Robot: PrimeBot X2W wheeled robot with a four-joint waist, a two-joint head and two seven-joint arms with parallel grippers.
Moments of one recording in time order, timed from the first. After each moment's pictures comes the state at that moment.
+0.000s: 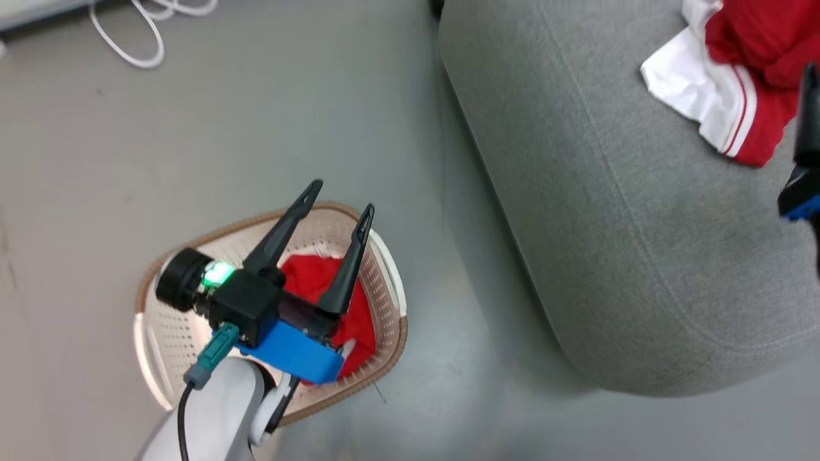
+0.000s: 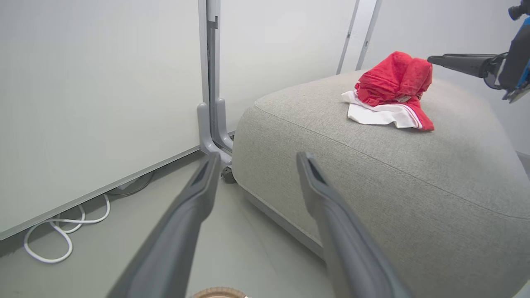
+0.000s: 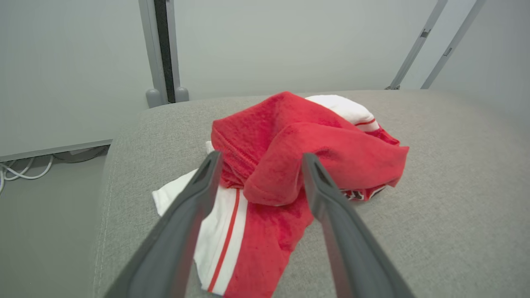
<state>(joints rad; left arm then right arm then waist) -0.39 0.26 -0.50 0.16 -0.27 -0.10 -0.26 -0.78 -0.39 -0.06 0.79 0.26 0.13 -0.26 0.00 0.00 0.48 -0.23</state>
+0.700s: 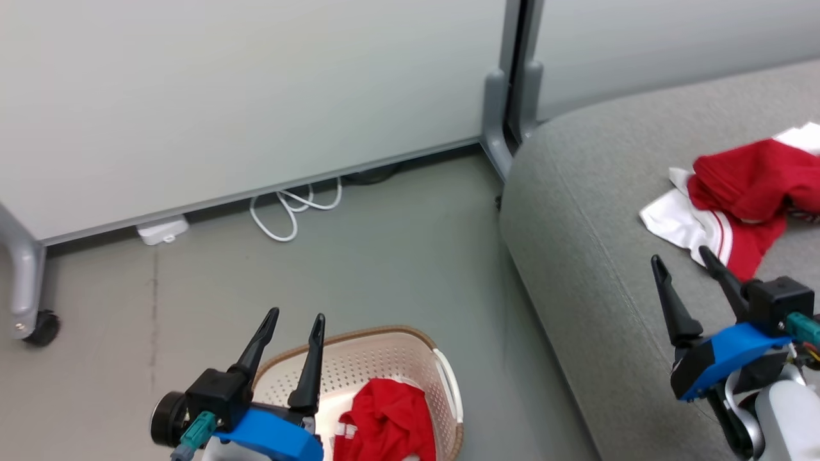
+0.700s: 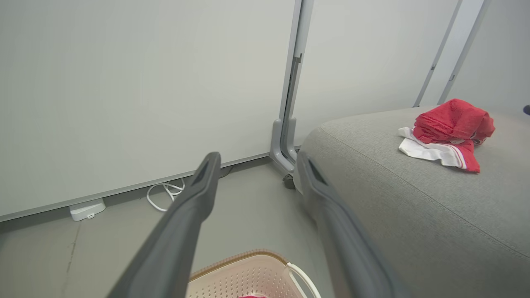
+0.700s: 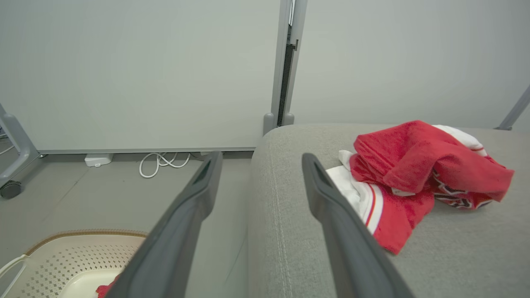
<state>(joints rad) -0.10 0.12 -0.29 0.30 -0.28 -0.12 -0.26 -0.29 -0.29 0.06 0.40 0.22 0.13 -0.13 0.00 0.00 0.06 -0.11</state>
